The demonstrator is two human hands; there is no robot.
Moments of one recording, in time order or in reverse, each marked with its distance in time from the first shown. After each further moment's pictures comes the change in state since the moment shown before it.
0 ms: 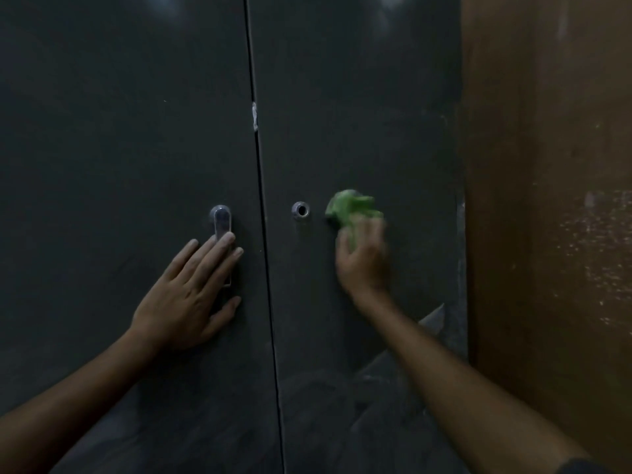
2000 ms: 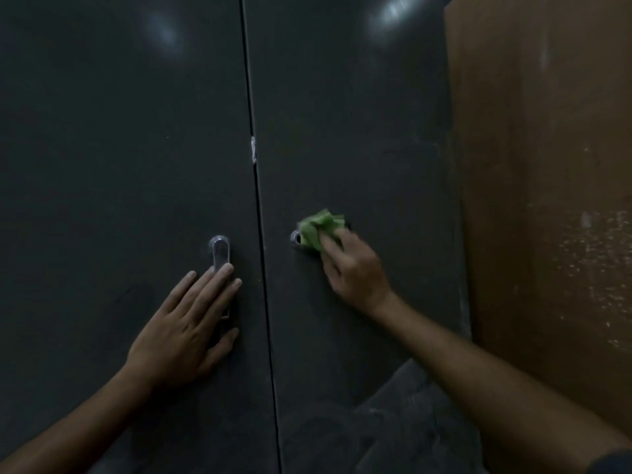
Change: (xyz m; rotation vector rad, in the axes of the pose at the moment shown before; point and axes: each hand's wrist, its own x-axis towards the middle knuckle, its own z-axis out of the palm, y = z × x) left_hand 0.000 0.001 0.001 -0.004 0.005 0.004; right_hand 0.044 0.001 -0.009 -0.075 -0.175 -0.565
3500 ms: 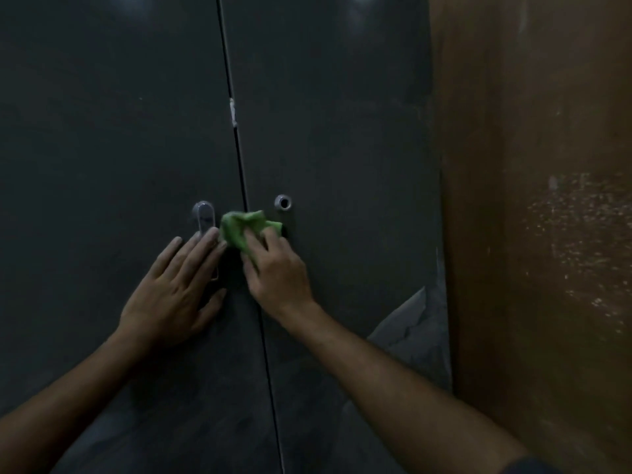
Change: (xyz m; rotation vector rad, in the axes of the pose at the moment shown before) left_hand -0.001 -0.003 -0.001 -0.004 -0.014 0.021; right_hand -0.029 -0.143 0.018 0.162 -0.066 0.184
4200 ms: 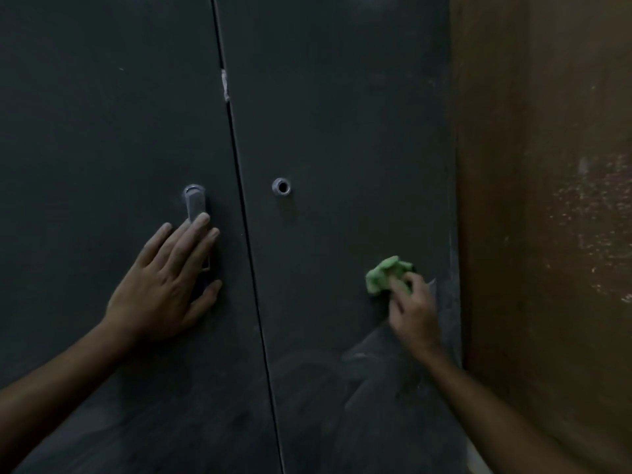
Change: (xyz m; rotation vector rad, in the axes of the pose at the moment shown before) left_hand 0.000 0.002 0.002 0.002 0.029 -0.010; right_hand -0.148 0.214 -0.049 -0.216 -0.029 0.312
